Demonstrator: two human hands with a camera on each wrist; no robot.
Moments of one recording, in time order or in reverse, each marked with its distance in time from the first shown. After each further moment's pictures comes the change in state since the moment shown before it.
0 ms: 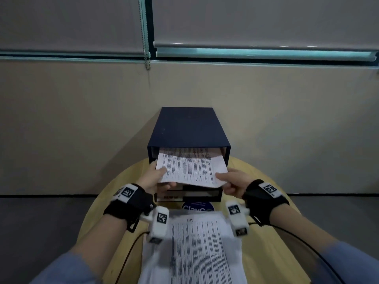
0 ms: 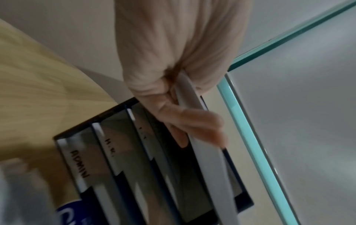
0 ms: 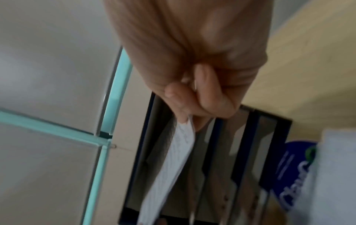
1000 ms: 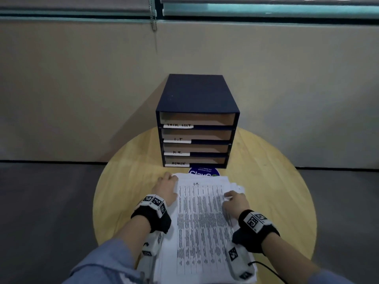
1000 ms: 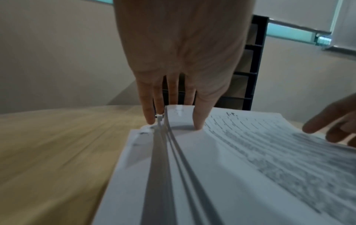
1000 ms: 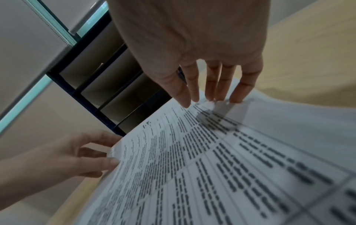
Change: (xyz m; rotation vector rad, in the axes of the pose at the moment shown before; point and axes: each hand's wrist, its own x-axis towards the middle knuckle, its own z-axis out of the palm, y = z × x) left_hand -0.008 -0.147 -0.005 1.388 -0.004 0.198; right_hand -0.004 0.172 0.019 -0.781 0.300 0.050
